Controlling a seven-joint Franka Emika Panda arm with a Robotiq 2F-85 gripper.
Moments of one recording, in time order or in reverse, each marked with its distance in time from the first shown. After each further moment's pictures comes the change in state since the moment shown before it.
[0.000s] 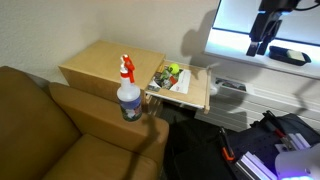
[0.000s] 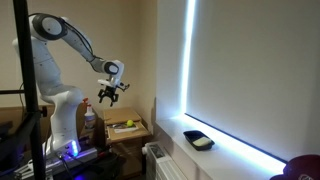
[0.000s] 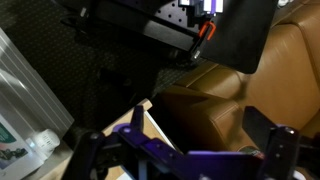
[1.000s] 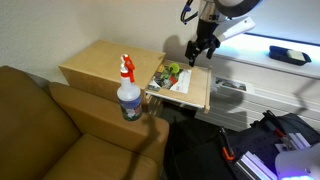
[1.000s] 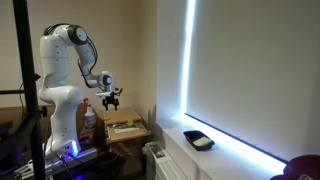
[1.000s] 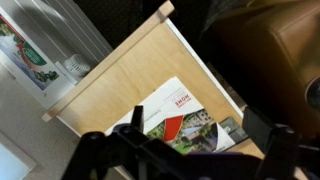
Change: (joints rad) arm 0.034 0.384 0.270 0.067 -0.238 0.641 0.562
